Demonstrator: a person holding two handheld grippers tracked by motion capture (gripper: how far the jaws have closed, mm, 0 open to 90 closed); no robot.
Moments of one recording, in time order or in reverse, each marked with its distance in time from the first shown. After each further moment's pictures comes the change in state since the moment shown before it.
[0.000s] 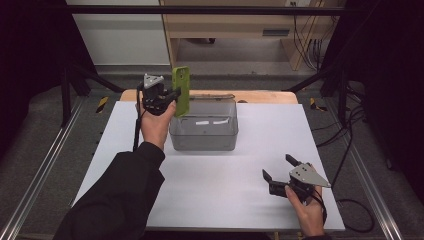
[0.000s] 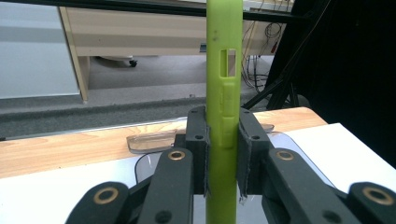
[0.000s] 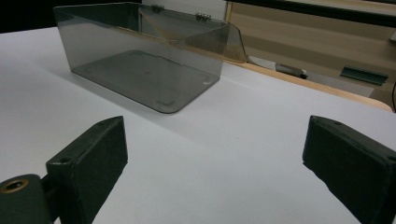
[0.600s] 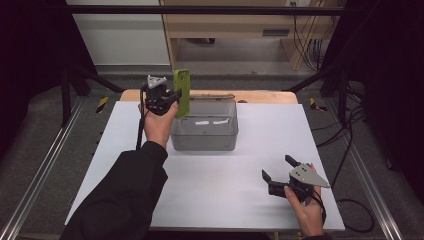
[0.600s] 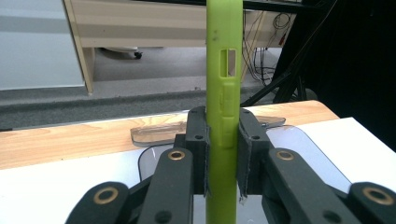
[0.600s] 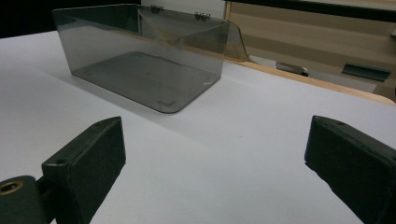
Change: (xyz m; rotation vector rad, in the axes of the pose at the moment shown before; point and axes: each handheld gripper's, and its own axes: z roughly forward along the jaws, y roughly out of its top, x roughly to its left) left arm 0.004 -0.007 0.014 0.034 0.027 -0.003; right arm 0.001 -0.004 0.002 -0.007 0.001 0.025
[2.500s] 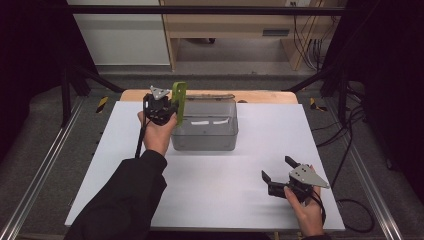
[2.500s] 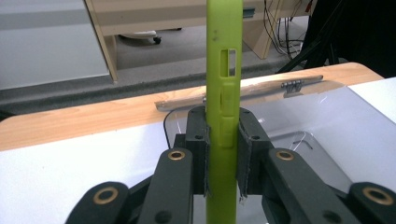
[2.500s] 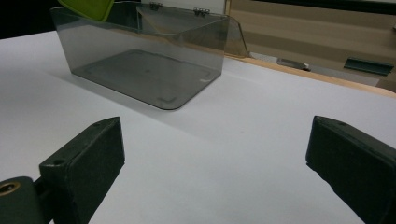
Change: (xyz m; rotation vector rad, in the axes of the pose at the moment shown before) left arm 0.004 -0.032 0.005 0.081 0.085 0.104; right arm 0.000 -0.004 0.001 0.009 0.002 0.020
